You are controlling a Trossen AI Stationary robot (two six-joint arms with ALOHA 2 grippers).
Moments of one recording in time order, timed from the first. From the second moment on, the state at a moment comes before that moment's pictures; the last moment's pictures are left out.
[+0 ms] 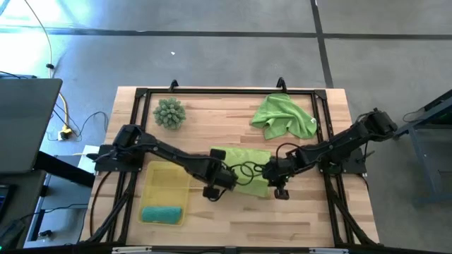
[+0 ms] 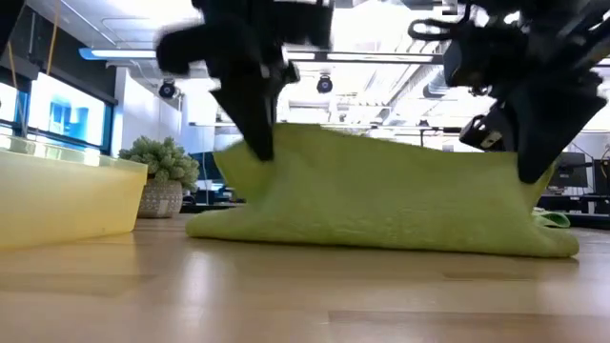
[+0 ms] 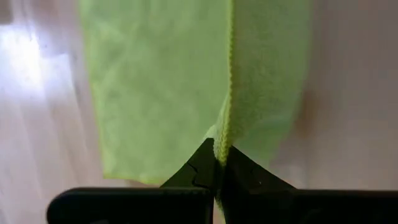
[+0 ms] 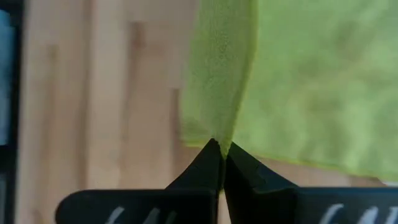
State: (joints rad) left arm -0.19 2.00 1.57 -0.98 -0.31 -0.09; right arm 0.32 1.43 0.75 -0.40 -0.15 0.38
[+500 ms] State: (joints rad) left arm -0.10 2.08 1.57 -0.98 -0.50 -0.15; right arm 0.16 1.43 0.75 -0.49 -0.07 0.19
